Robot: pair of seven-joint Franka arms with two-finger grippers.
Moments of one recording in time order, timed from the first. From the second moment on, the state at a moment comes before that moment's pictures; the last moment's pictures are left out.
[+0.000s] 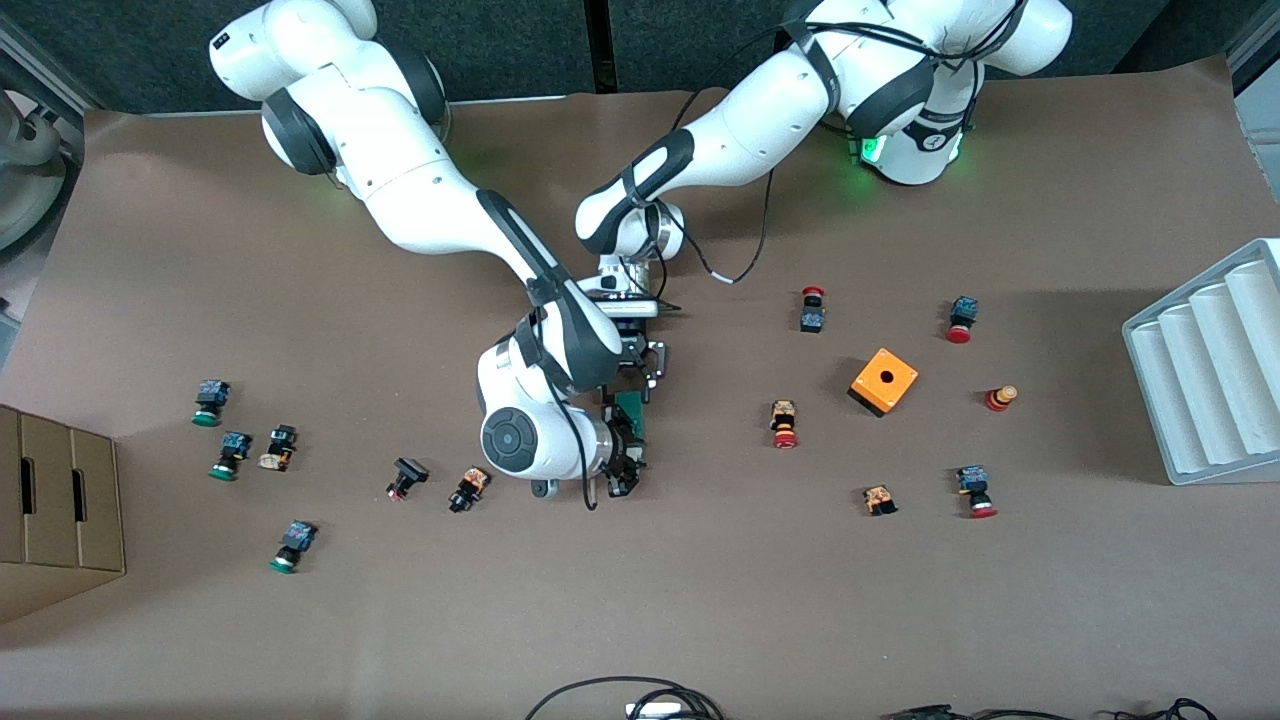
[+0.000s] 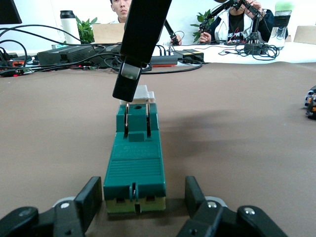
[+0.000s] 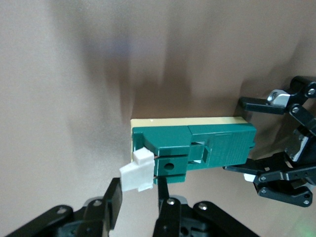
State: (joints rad) left arm -0.81 1.01 -0.35 -1.64 2.02 1.89 -2.49; right arm 0.64 0.99 -0.12 -1.11 0.57 2.07 1.81
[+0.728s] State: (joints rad) left arm -0.81 1.01 -0.35 -1.64 2.02 1.89 -2.49; right arm 0.64 0.98 -0.12 -1.10 0.57 2.04 1.80
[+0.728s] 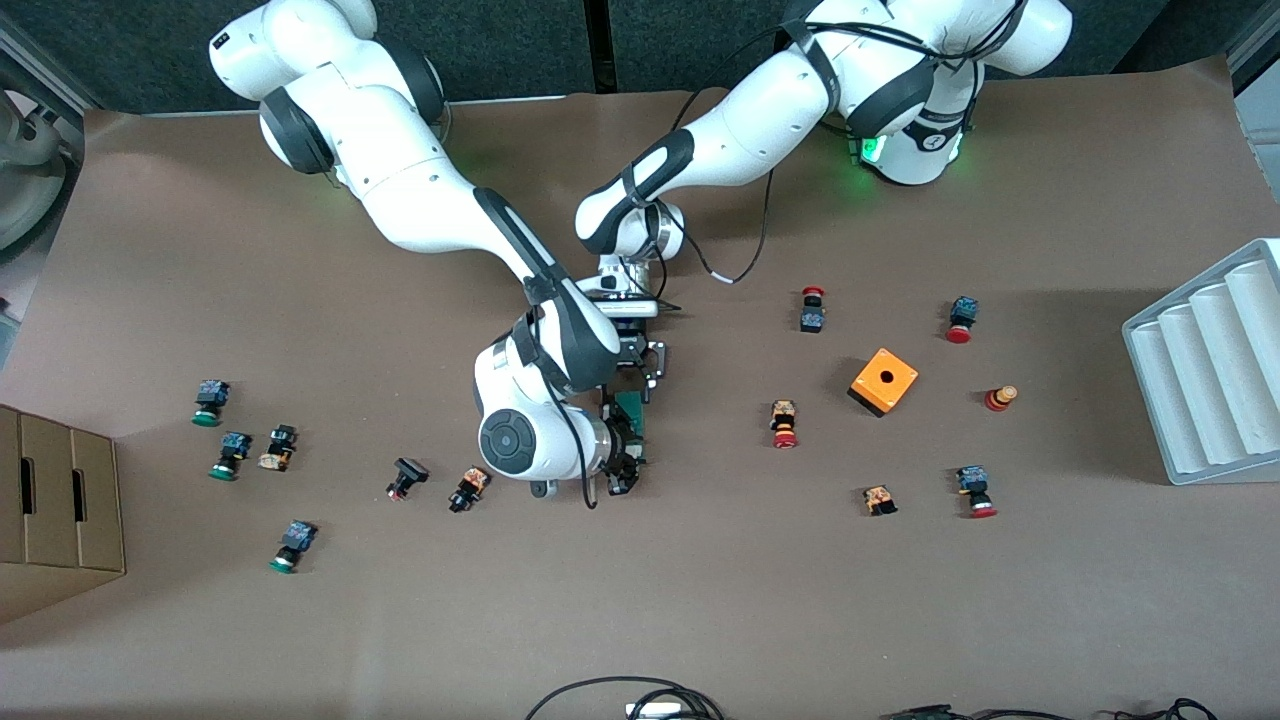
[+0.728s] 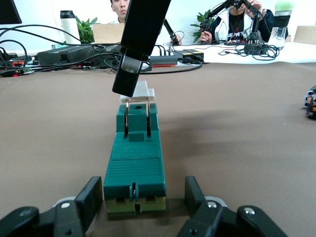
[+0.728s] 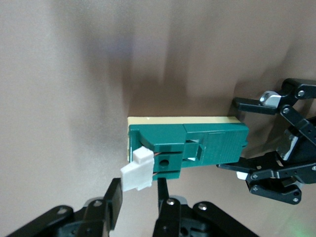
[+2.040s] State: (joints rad) left arm -0.81 1.01 -0.35 -1.64 2.02 1.88 -2.49; right arm 0.65 0.94 -0.12 -1.13 0.57 1.98 1.78
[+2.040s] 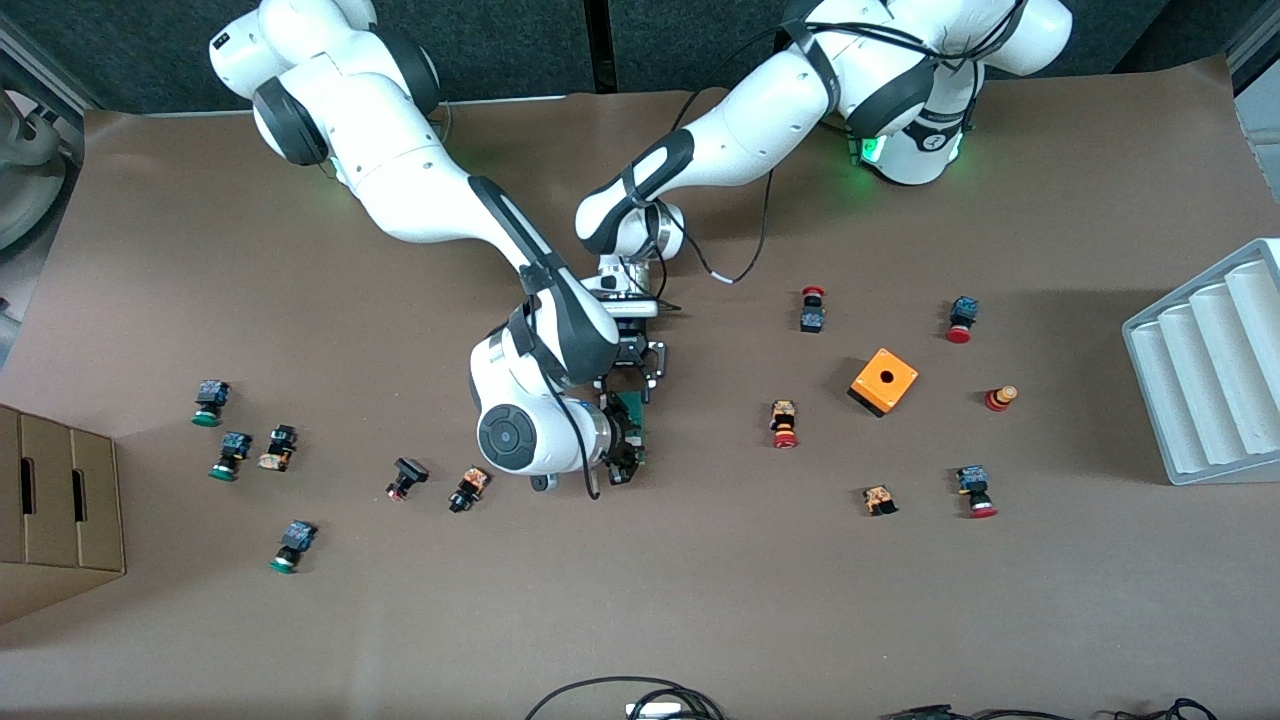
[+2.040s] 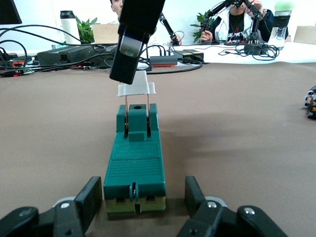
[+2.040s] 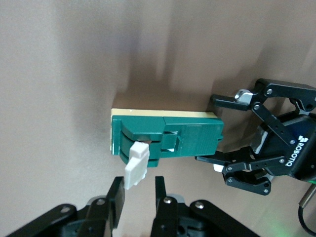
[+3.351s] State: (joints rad) left arm -0.81 1.01 -0.35 -1.64 2.02 1.87 -2.53; right arm 0.67 0.88 -0.12 -1.21 0.55 1.97 1.76
